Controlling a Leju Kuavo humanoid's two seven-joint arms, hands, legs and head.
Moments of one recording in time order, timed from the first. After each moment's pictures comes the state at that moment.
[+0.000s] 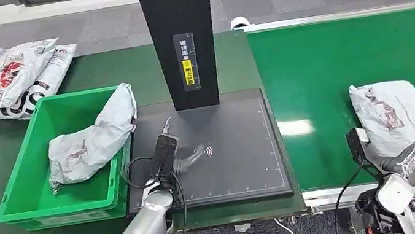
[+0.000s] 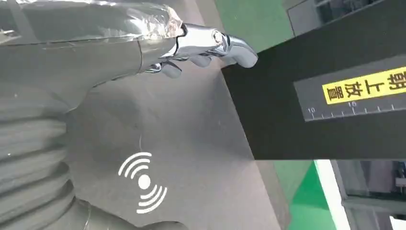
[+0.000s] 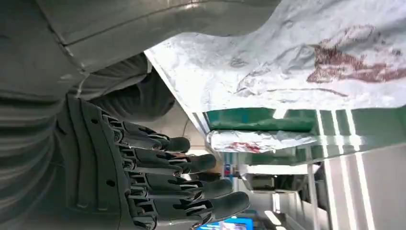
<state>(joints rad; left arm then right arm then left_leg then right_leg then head) -0.63 -0.32 -0.16 -0.32 -0.21 0.33 -0.65 -0.32 0.01 -0.49 -0.73 1.57 -0.70 0.39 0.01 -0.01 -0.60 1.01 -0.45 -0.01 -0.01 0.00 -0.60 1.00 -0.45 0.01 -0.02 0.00</state>
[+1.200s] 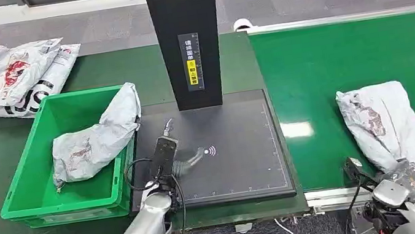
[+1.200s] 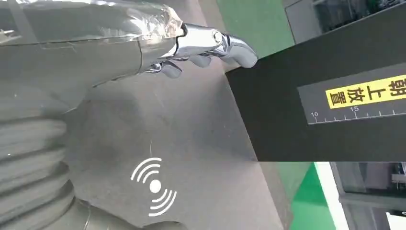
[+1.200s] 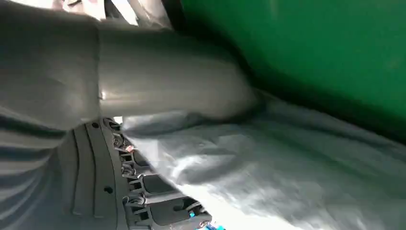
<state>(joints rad) -0.61 -0.32 -0.11 -0.34 -0.27 0.27 -0.66 -0.42 -0.18 -0.21 -0.30 1.55 -0.34 0.67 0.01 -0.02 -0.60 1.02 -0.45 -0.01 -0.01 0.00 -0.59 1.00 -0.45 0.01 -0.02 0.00</state>
